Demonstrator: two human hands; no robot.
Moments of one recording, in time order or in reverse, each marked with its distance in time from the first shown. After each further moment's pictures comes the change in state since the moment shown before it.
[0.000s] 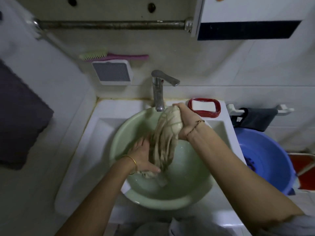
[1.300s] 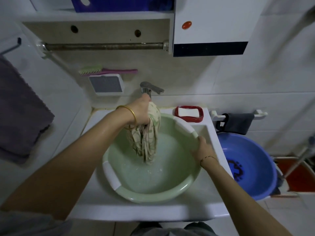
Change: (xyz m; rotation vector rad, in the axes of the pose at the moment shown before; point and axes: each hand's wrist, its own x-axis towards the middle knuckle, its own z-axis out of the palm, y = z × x) left_hand -0.048 0.134 -0.156 0.036 0.187 0.033; right_hand -0.041 0.038 -0.139 -1.417 0.829 -0.313
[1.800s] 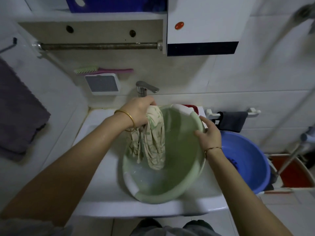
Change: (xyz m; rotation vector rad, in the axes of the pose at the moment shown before) left_hand -0.009 0.002 0.011 0.051 0.157 0.191; right_hand -0.028 -0.018 -0.050 0.606 0.285 -0.206
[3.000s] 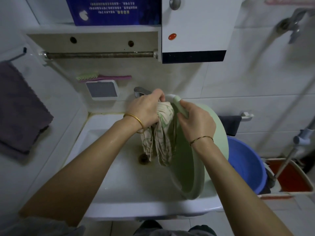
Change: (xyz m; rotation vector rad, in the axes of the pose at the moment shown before) left_hand -0.010 0.043 -0.002 0.090 0.219 0.045; right_hand -0.044 -0.093 -0.019 -0.506 0.042 -0.380
